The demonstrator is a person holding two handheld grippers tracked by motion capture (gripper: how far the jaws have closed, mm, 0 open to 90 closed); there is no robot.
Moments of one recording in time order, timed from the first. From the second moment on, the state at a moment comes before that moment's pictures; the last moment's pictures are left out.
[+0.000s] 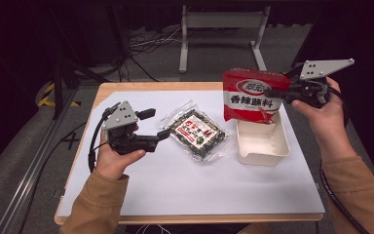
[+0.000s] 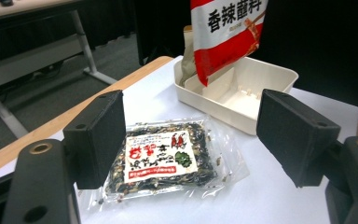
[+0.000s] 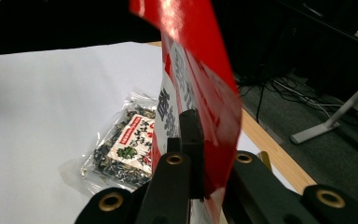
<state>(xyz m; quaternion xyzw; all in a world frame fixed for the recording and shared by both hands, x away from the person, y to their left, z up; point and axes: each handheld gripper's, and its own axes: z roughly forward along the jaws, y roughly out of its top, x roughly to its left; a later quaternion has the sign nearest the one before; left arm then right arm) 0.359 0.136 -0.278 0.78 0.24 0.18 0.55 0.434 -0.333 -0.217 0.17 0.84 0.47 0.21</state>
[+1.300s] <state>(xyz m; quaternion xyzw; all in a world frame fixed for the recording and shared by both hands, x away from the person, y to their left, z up) 0.379 0.149 -0.296 0.79 0.28 0.17 0.53 0.478 -0.376 -0.262 0.22 0.82 0.48 0.22</state>
